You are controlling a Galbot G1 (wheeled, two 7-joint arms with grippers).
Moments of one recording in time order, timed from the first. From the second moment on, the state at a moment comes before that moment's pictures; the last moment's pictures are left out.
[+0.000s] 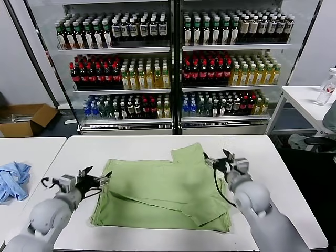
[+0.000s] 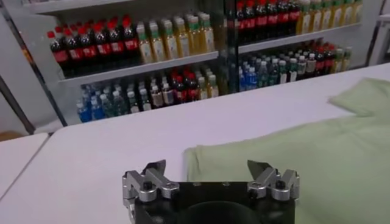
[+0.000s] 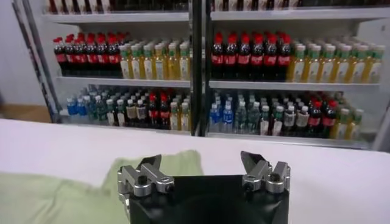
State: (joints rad) left arm 1.04 -0.92 -0.40 -1.70 -0.52 0.54 0.05; right arm -0.72 1.19 0.15 1.58 0.54 -0.55 0.20
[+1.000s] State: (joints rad) left arm 0.76 -0.98 -0.25 -1.33 -0.46 0.53 0.14; right arm -0.49 1.39 0.08 1.10 0.47 -0.51 0.19
